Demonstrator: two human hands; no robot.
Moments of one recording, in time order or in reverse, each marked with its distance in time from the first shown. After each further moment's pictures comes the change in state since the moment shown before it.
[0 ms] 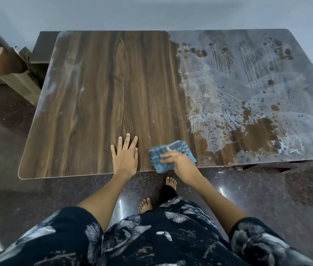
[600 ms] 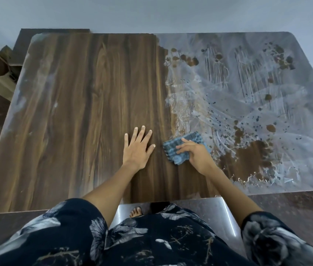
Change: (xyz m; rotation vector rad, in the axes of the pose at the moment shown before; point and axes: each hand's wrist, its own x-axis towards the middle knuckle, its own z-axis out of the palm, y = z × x) left_hand 0.114 0.101 -0.004 0.073 -0.098 0.176; right_hand 0.057 0.099 -0.122 -0.008 0.130 0.046
